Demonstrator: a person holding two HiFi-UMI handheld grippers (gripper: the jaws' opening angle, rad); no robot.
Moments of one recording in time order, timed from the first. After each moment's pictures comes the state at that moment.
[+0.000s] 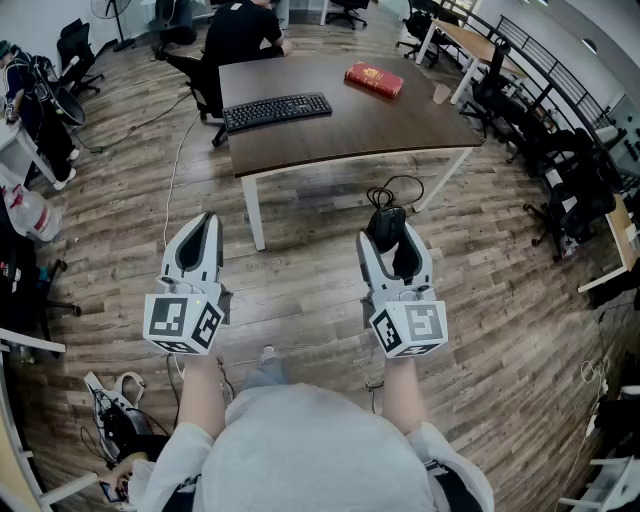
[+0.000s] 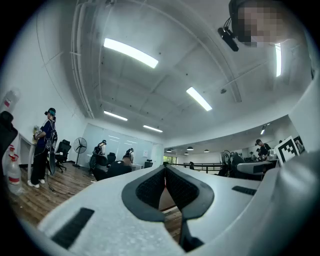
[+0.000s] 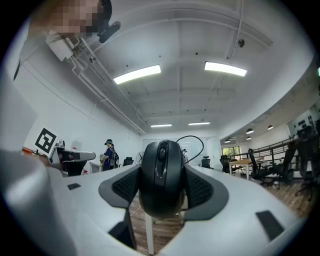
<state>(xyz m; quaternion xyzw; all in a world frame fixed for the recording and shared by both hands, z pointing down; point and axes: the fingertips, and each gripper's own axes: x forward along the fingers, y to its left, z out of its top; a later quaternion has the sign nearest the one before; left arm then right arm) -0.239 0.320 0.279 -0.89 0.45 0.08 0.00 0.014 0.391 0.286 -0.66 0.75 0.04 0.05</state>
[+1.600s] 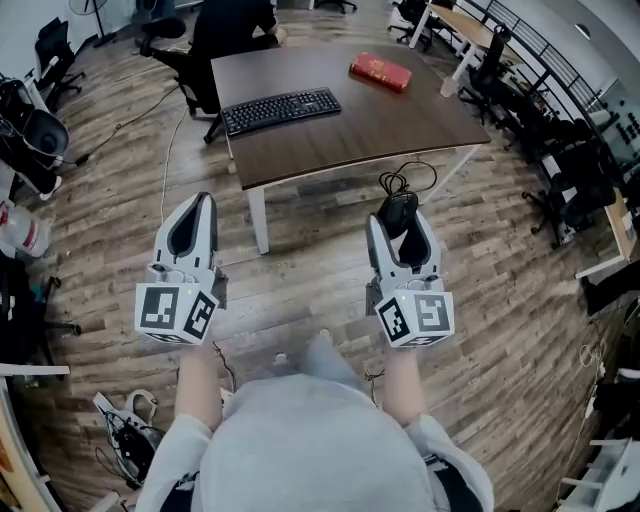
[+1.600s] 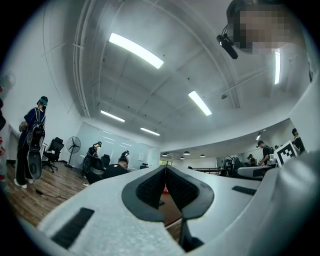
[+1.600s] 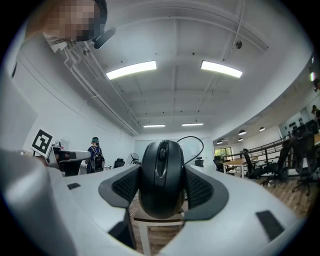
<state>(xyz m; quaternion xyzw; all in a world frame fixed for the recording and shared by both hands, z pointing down) -0.281 0.182 0.276 -0.90 0.42 0.11 0.00 -0.018 0.271 0.291 -0.70 0.71 0.04 0.06</state>
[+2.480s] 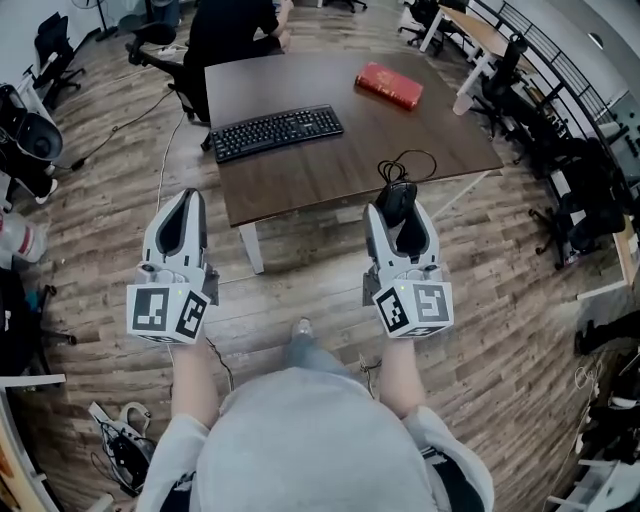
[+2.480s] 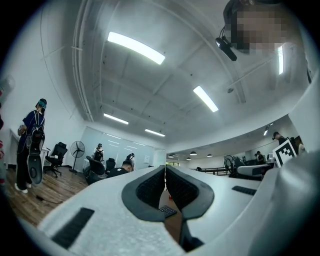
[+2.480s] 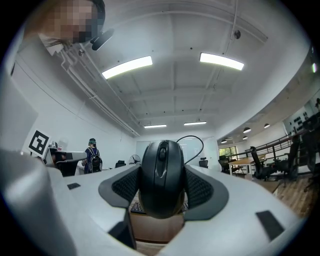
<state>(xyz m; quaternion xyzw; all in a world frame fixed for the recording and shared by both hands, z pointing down) -0.225 0.047 0.272 -0.88 0.45 0.11 0.02 0.054 0.115 0.288 -0.68 0.73 0.04 0.08</state>
